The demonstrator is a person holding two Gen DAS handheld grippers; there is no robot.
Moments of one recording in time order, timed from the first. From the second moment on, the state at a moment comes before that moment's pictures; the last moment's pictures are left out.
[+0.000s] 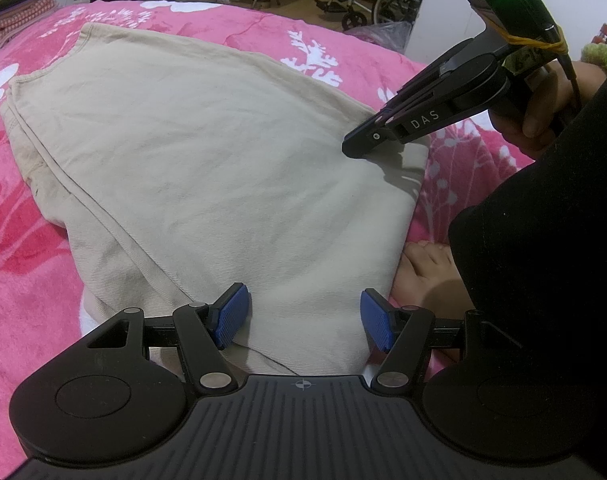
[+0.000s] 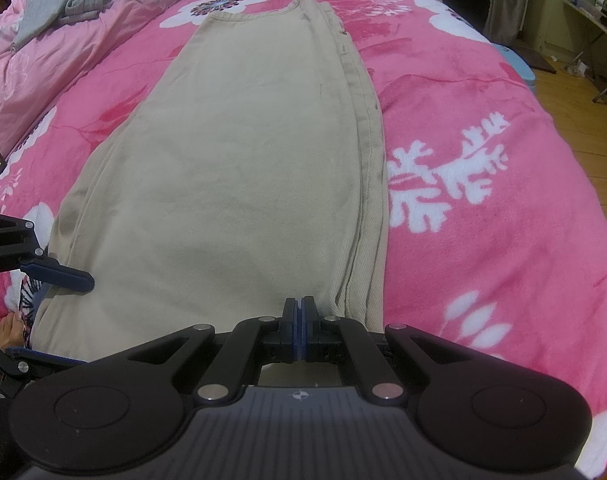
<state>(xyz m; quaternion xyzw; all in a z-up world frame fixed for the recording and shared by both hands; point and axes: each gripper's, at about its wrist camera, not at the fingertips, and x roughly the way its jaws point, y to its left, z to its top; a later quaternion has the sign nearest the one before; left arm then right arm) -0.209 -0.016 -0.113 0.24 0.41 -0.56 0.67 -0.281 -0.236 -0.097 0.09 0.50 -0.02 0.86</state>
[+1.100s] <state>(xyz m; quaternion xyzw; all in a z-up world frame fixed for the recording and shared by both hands) -0.140 0.075 -0.091 0.02 0.50 -0.44 0.74 -0.278 -0.244 -0.099 0.13 0.51 -0.03 0.85</state>
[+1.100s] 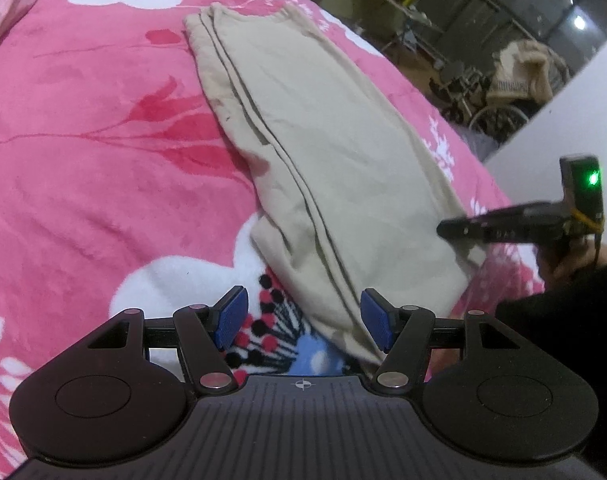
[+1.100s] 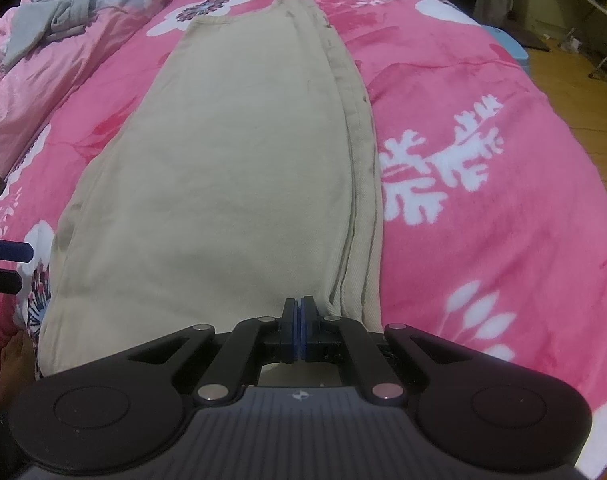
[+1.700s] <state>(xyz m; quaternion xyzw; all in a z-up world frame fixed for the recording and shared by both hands) -0.118 -0.030 -0.066 0.06 0.45 -0.48 0.75 -0.276 -0.238 -0.099 0.11 0.52 -0.04 0.85</state>
